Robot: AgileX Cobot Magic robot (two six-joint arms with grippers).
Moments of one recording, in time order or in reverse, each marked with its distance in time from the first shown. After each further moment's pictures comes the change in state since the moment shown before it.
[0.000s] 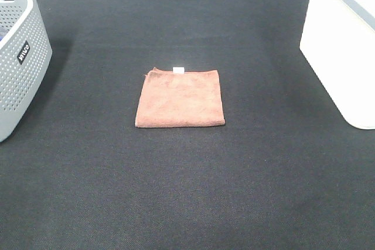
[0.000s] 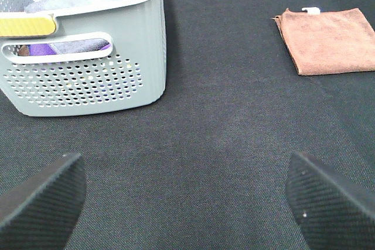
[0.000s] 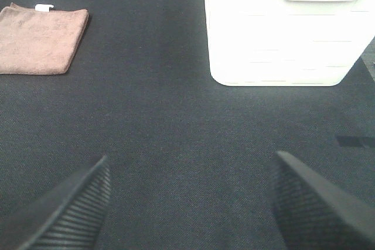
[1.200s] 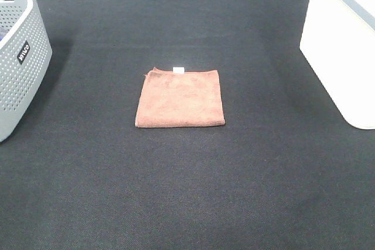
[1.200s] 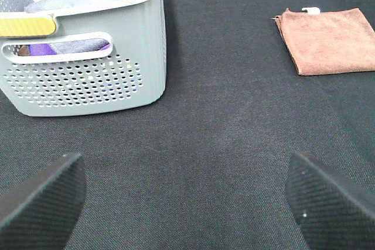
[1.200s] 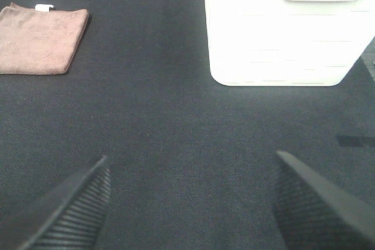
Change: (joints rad) left arm 0.000 0.000 0.000 0.000 0.000 0.000; right arm 0.000 0.000 0.000 0.000 0.000 0.000
